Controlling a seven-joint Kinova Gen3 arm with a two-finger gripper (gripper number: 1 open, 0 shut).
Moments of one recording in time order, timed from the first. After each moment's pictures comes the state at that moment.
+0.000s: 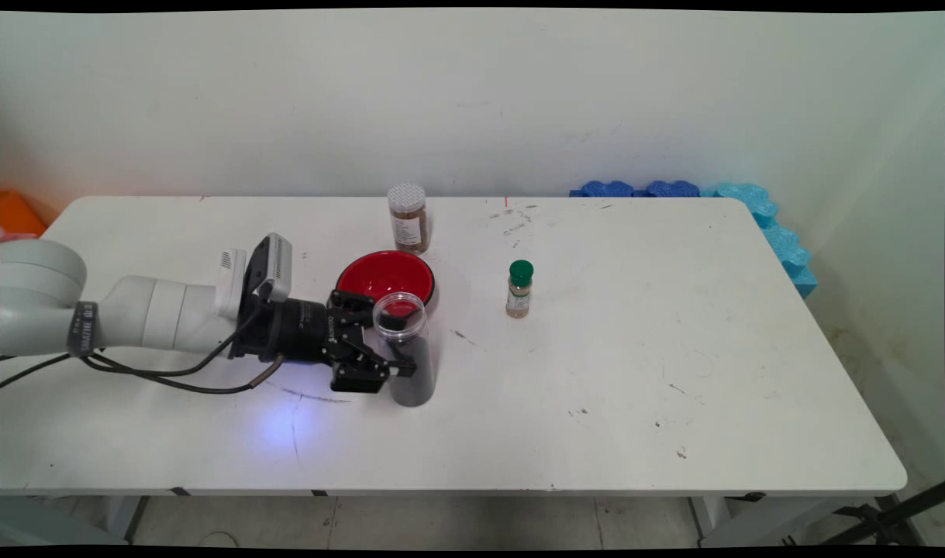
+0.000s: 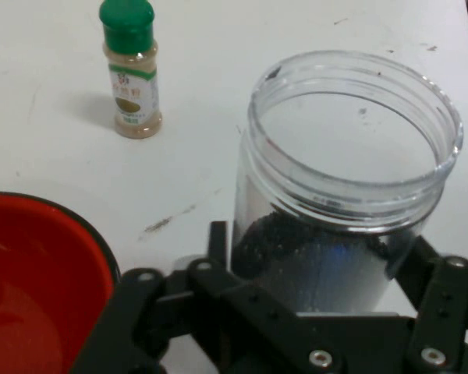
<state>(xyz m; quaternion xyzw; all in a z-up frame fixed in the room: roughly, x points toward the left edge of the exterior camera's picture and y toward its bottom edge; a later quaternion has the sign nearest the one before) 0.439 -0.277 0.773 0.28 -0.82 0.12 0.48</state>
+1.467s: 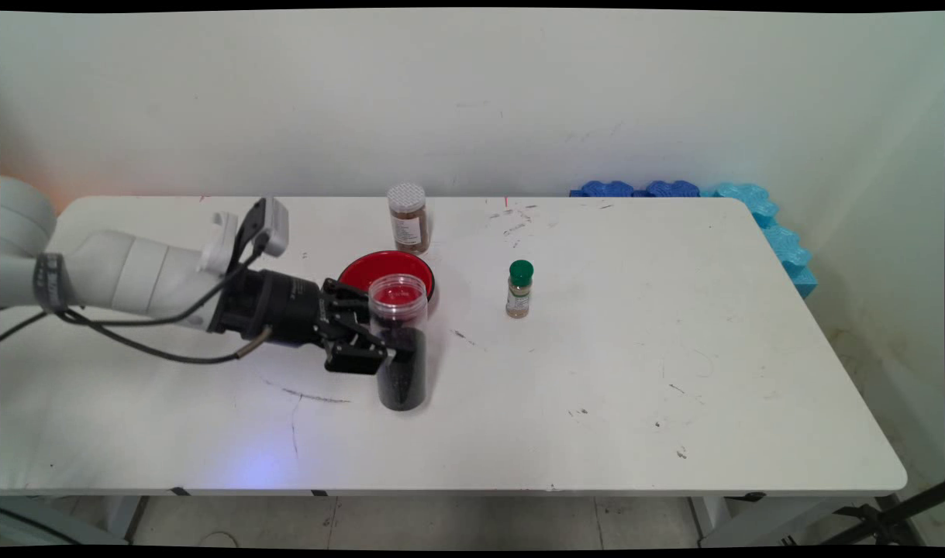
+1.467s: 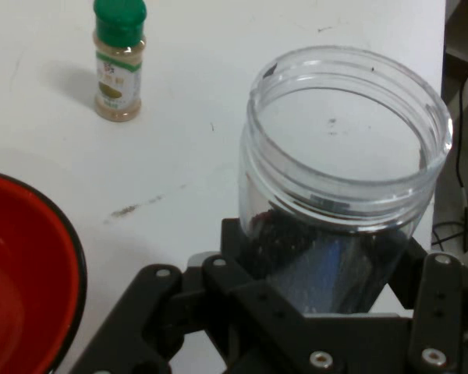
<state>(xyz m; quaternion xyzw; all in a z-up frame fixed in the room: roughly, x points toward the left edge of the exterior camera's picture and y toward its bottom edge) 0.429 -0.278 0.837 0.35 -0.82 0.06 0.45</state>
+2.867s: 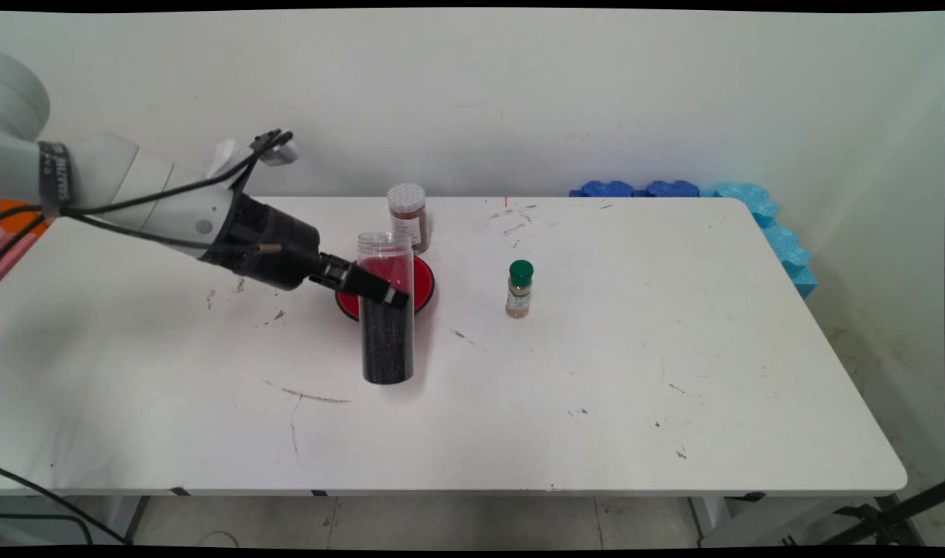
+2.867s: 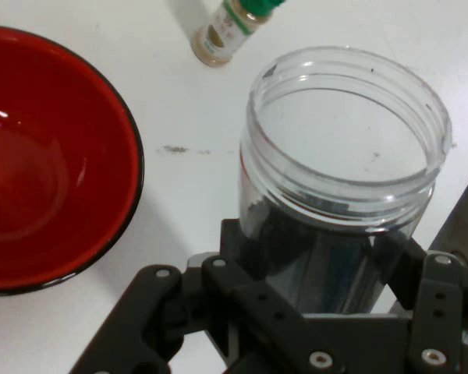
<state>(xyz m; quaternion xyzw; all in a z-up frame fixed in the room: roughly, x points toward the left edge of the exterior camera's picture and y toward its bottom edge) 0.424 -0.319 0.908 0.57 -0.73 -0.03 0.37</state>
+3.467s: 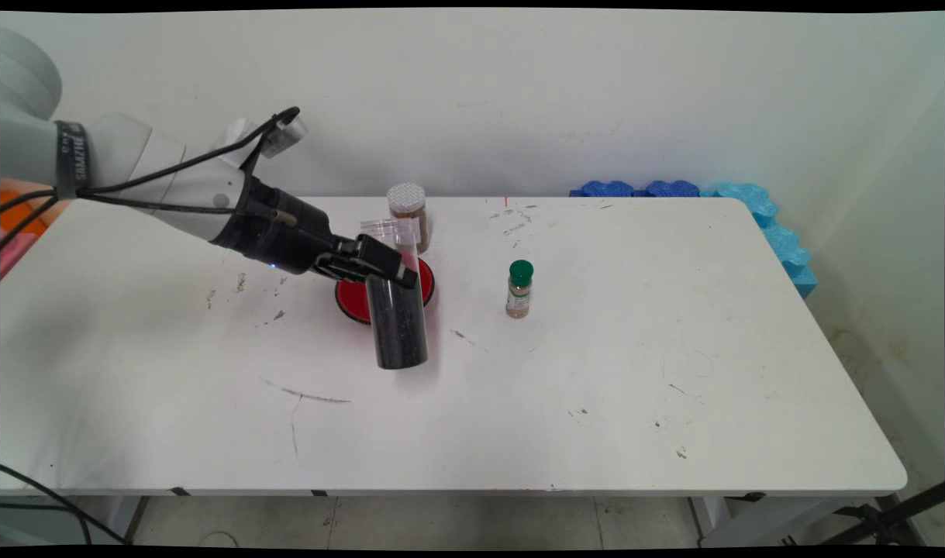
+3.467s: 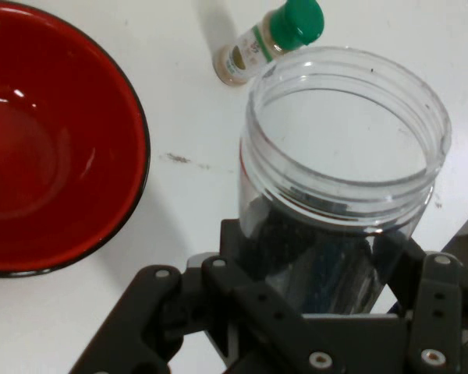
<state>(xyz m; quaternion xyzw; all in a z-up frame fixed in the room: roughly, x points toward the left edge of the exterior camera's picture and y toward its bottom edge) 0.418 -0.334 0.918 0.65 -0.66 -0.05 0.36</state>
